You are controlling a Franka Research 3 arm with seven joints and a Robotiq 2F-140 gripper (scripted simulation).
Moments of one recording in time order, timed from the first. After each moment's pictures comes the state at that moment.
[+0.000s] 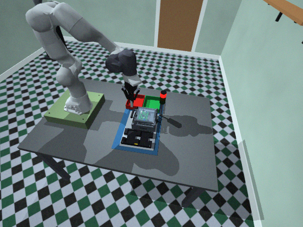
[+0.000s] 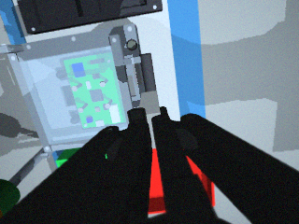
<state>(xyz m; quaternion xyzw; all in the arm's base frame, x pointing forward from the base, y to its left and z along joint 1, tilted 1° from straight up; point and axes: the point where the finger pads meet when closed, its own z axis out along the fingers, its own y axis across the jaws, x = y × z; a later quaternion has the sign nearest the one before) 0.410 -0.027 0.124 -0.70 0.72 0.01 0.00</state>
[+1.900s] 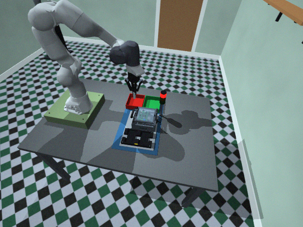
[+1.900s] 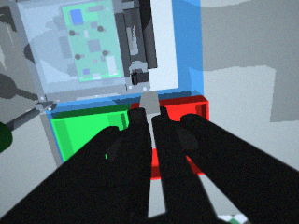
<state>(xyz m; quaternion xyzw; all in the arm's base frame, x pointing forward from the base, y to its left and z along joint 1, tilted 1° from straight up) 0.418 0.043 0.147 -0.71 0.71 0.01 0.00</state>
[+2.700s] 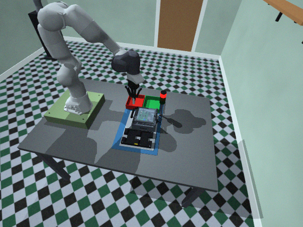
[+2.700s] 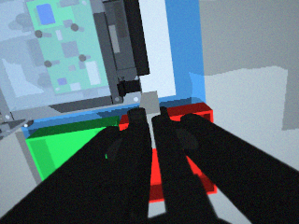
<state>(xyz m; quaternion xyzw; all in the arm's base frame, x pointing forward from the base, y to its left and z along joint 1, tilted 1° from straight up) 0.410 0.045 0.087 -0.70 0.72 0.02 -0.01</state>
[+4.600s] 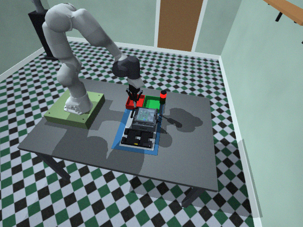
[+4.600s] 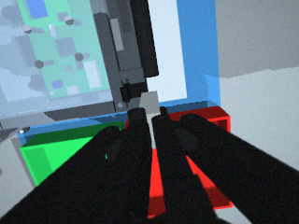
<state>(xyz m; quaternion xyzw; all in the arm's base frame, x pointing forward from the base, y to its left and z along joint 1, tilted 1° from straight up) 0.418 0.047 0.051 -0.69 0.72 0.01 0.00</state>
